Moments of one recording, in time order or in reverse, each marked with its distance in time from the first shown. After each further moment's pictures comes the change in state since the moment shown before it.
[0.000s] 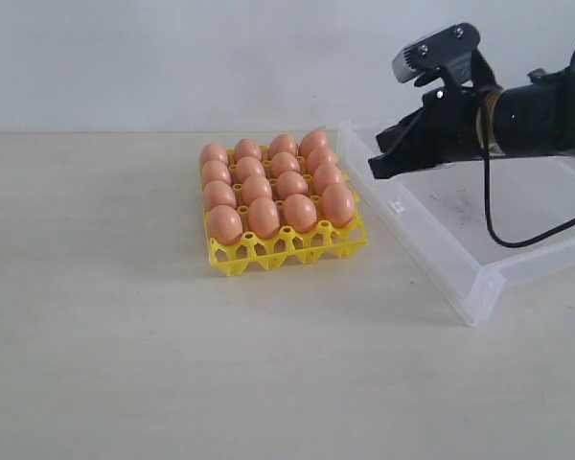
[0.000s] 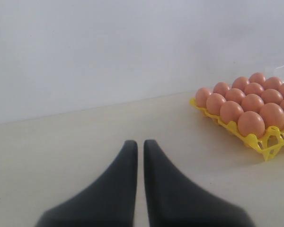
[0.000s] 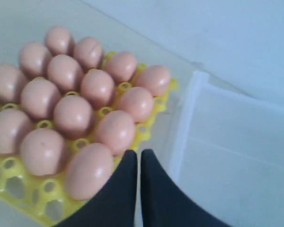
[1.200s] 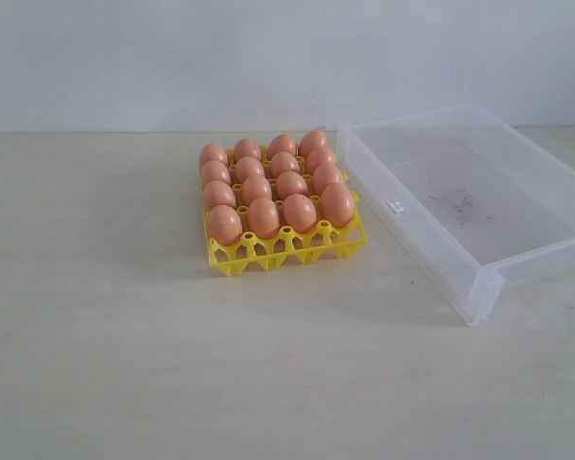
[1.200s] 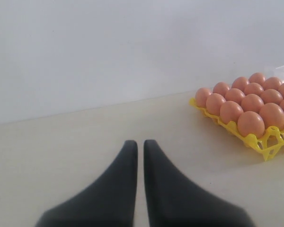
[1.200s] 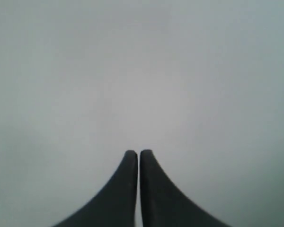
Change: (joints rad) left arm 0.000 0.000 0.000 0.000 0.000 0.000; right arm -0.286 -1.312 0.726 1.440 -0.072 -1.032
